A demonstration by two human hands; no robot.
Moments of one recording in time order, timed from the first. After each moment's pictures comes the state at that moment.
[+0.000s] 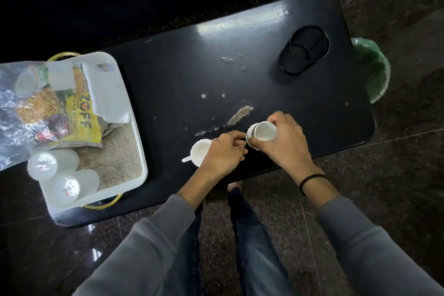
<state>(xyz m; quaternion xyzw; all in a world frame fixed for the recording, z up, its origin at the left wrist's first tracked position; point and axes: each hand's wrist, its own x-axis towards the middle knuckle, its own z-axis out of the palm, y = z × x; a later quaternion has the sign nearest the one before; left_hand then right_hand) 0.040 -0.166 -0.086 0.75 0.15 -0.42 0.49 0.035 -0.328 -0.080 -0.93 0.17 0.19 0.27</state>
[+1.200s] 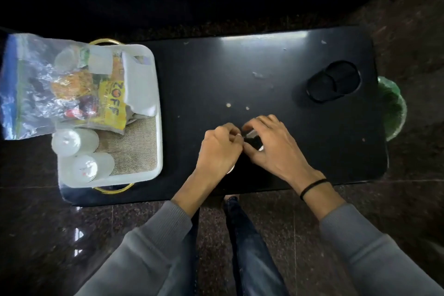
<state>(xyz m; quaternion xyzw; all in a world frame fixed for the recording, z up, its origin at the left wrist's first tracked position) 0.066 -0.123 -0.032 0.83 0.21 -0.27 0.43 0.080 -0.272 -0.040 -0.94 -0.16 0.21 0.22</state>
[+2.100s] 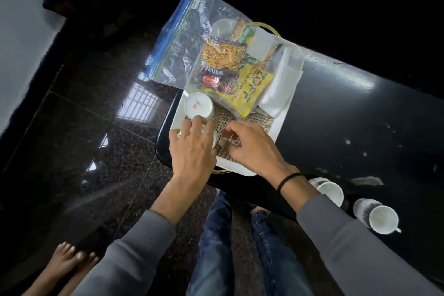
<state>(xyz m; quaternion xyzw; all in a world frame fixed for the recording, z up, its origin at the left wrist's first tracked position) -0.040 0.140 -0.059 0.95 0.25 -0.17 0.03 0.058 0.025 -0.064 -0.85 -0.32 0.35 0.24</state>
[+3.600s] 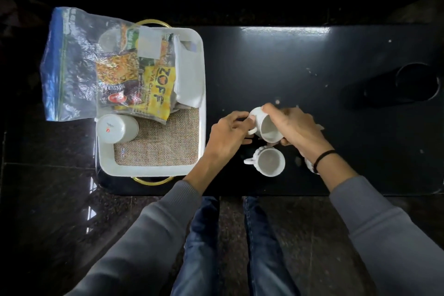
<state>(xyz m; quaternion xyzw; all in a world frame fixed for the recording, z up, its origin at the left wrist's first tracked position) 0.069 -0.028 -0.093 0.66 0.30 -0.26 0.64 0.121 -0.181 -0.067 -0.84 0.20 0.38 0.33</state>
